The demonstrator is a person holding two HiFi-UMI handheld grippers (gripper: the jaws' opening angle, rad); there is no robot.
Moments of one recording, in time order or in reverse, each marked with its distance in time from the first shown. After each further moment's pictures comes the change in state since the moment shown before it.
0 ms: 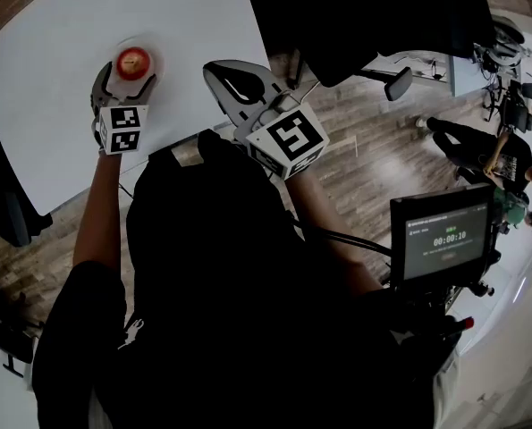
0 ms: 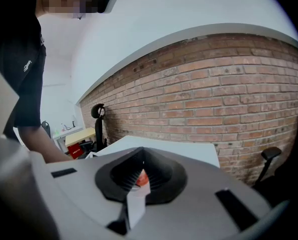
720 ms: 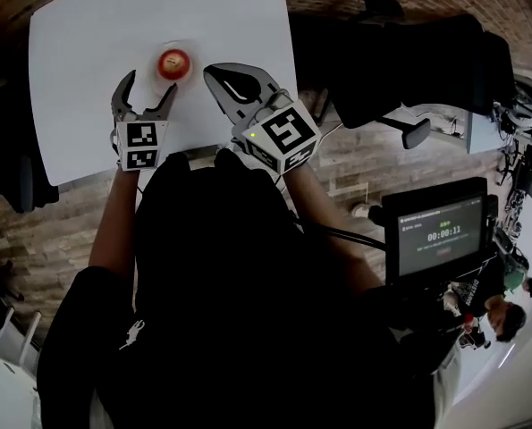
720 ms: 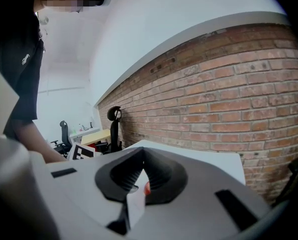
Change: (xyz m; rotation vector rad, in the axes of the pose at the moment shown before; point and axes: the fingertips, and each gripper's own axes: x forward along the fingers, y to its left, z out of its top) left arm -0.090 0.018 0.035 -0.094 -0.085 0.166; right arm 0.035 0.048 0.020 -0.073 -0.053 0.204
